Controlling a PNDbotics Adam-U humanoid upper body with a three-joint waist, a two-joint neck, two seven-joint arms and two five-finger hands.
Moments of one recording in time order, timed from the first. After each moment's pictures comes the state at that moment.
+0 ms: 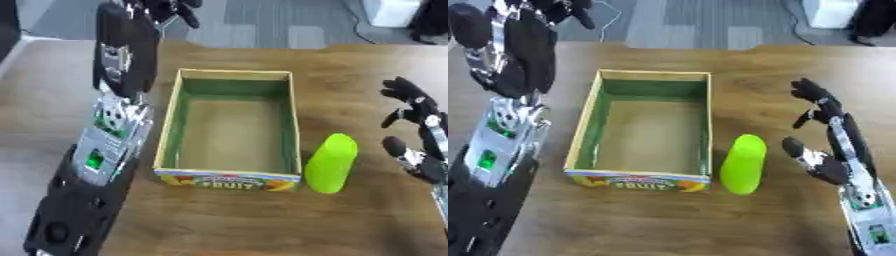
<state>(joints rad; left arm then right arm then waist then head) -0.32 0.28 -0.07 -1.98 0.02 -0.29 0.21 -0.39 -0.24 0.12 -1.46 0.38 -0.51 0.12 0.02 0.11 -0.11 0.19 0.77</state>
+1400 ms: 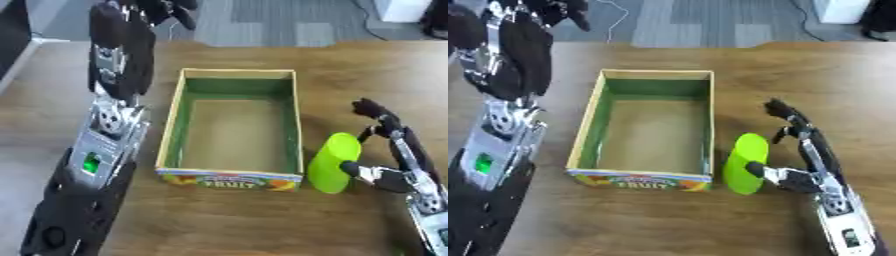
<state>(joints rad) -0.32 0.26 -0.08 -1.98 0.02 -0.28 0.20 -0.37 -0.18 0.14 -1.36 0.48 -0.53 0.17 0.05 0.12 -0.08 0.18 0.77</state>
